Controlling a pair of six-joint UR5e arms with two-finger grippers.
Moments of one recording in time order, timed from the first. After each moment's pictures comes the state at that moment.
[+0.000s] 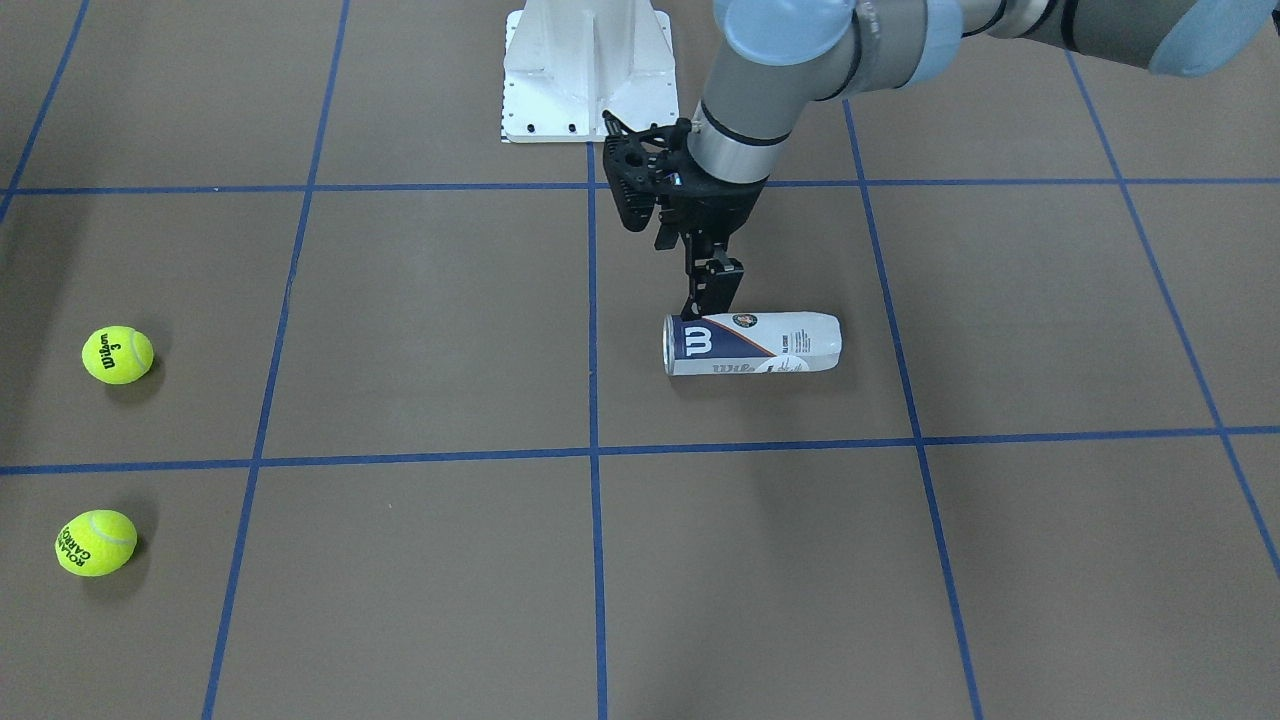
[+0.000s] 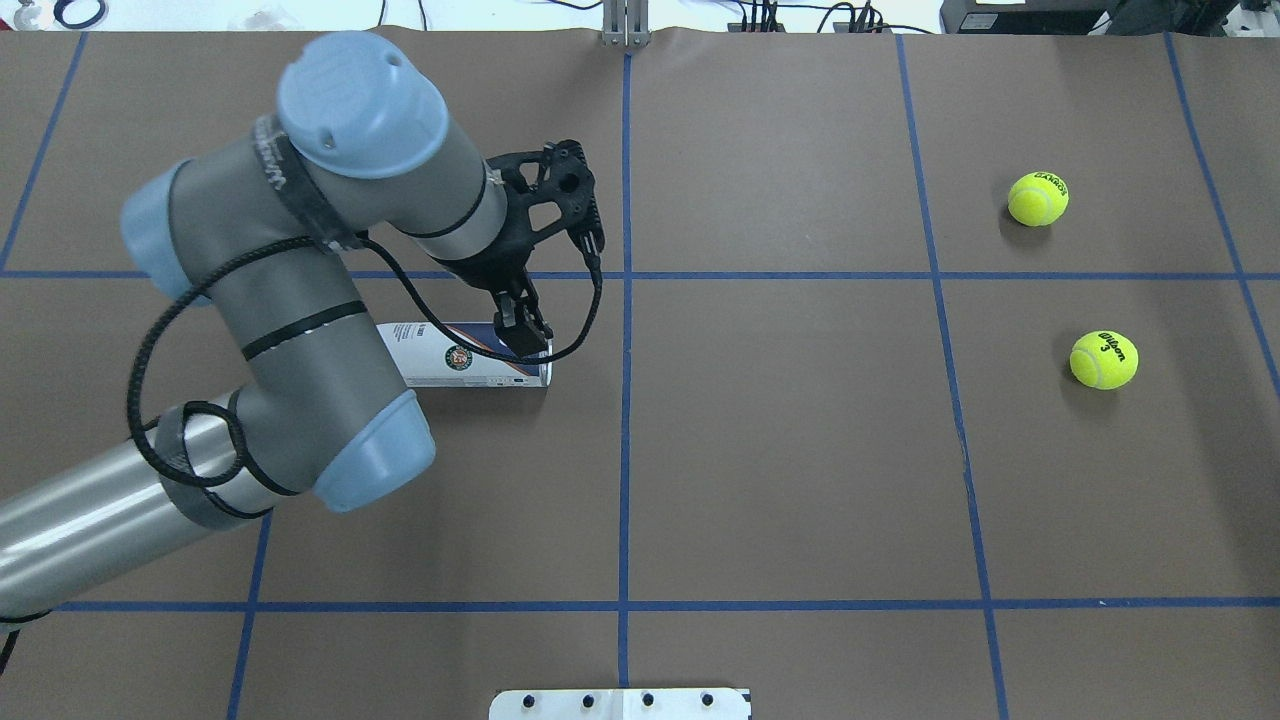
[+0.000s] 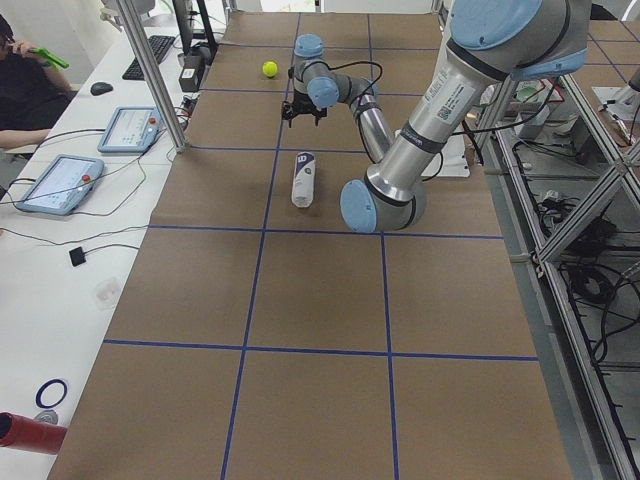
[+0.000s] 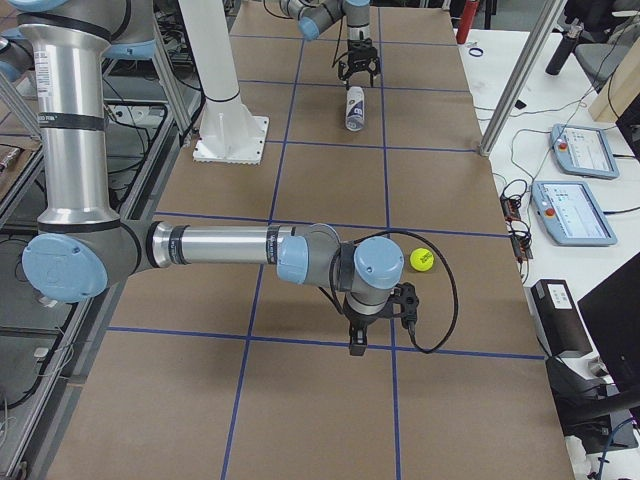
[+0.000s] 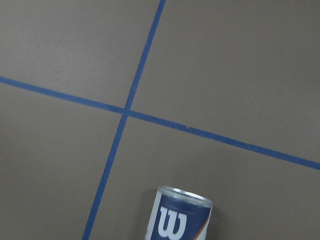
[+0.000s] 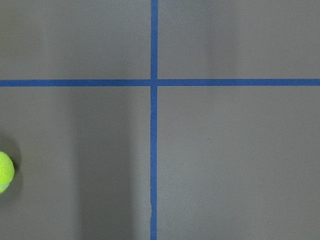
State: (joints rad) left arm -0.64 -2.32 -1.74 -1.56 -1.96 0.19; right arm 1.61 -1.57 1.62 -1.72 2.36 -0.09
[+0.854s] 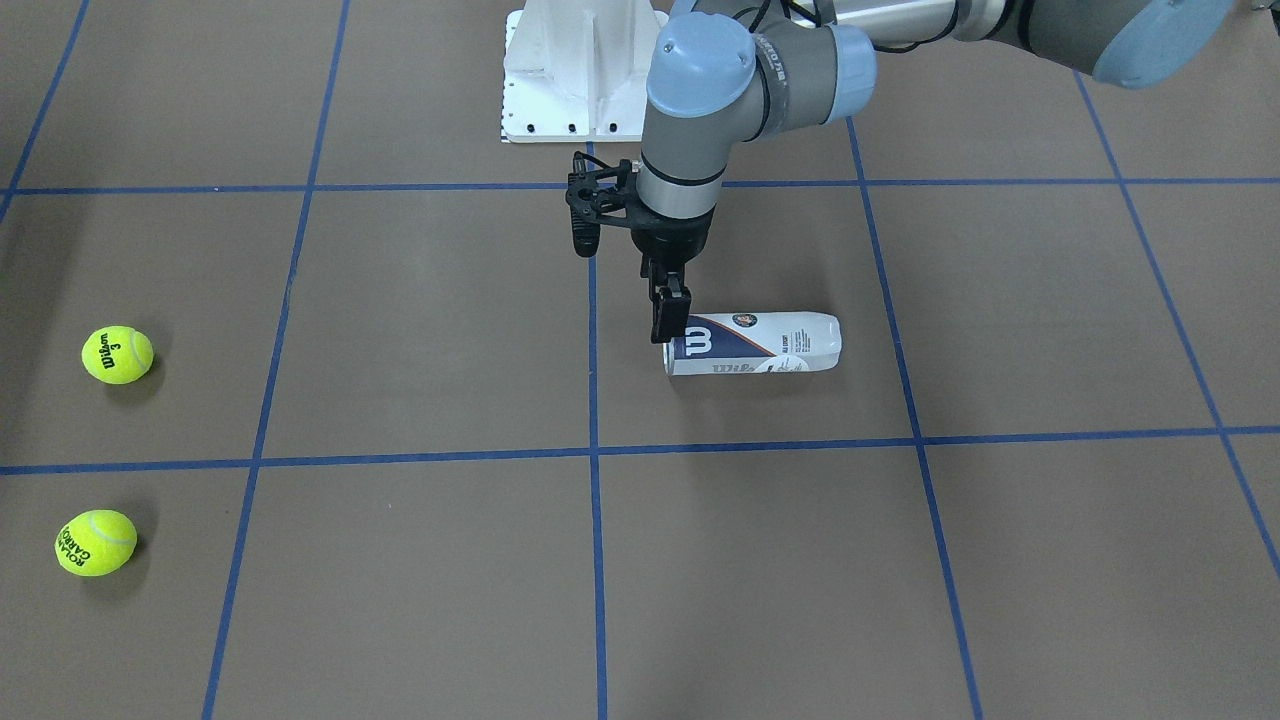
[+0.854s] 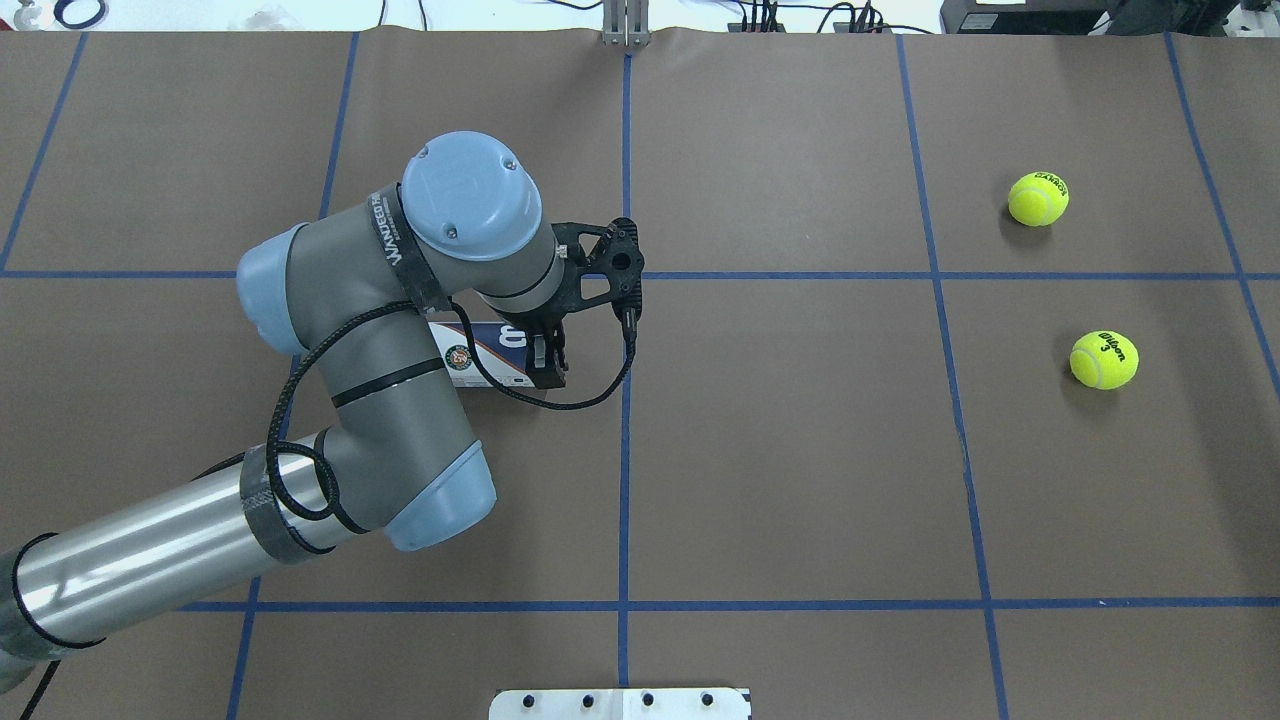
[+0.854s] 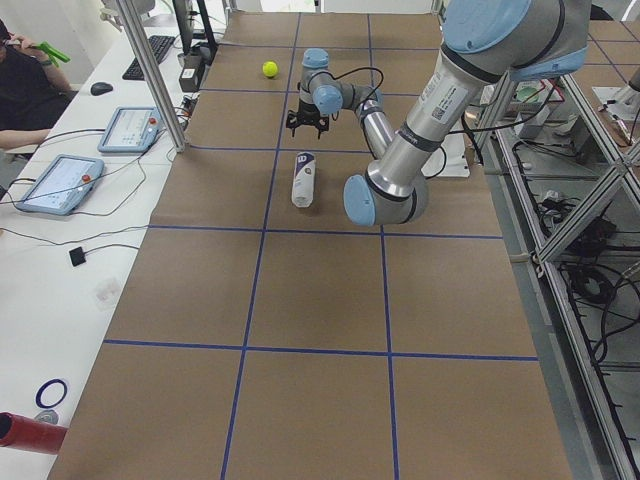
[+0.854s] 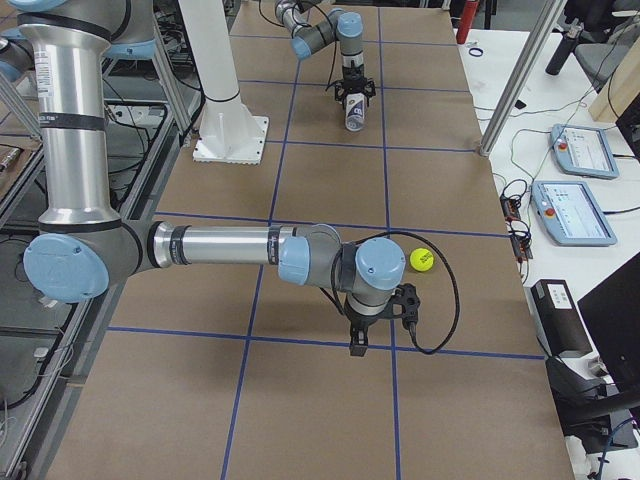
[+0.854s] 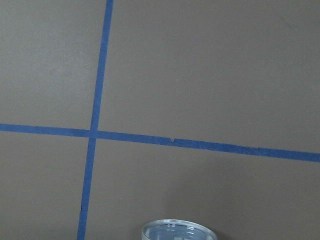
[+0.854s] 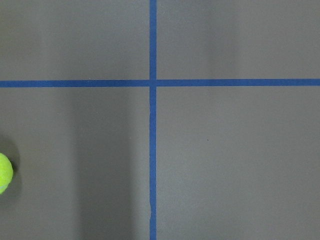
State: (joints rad) left arm -0.57 -2.34 -1.64 -1.57 -1.84 0.32; right arm 1.61 -1.57 1.62 -1.72 2.36 -0.09
